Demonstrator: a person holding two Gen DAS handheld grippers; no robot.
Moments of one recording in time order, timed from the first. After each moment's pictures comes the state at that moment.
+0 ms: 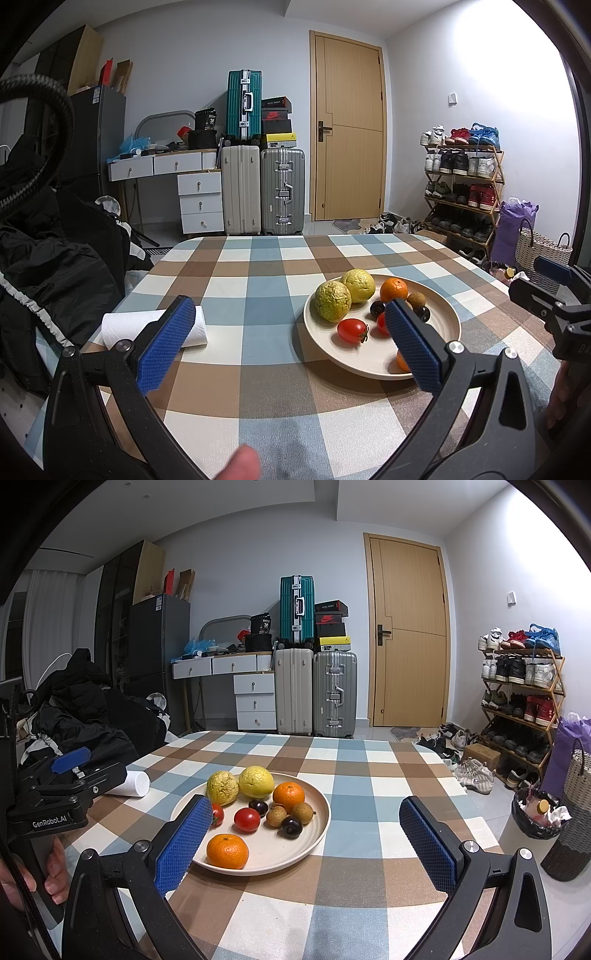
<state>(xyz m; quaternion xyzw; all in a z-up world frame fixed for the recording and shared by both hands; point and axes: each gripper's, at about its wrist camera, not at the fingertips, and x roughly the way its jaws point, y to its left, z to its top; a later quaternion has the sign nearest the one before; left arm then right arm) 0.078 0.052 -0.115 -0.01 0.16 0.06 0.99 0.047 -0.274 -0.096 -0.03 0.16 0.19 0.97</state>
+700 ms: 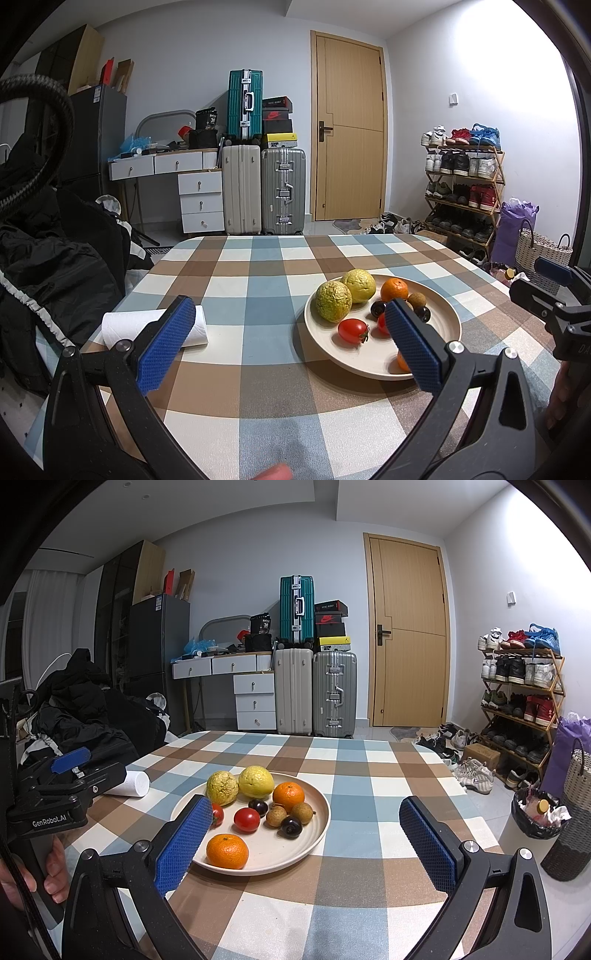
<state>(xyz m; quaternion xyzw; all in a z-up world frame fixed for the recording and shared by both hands) 0.078 0.053 -0.115 -0.01 0.16 0.06 0.99 0.047 -0.274 -0.096 -0.03 0.16 0.19 0.97</state>
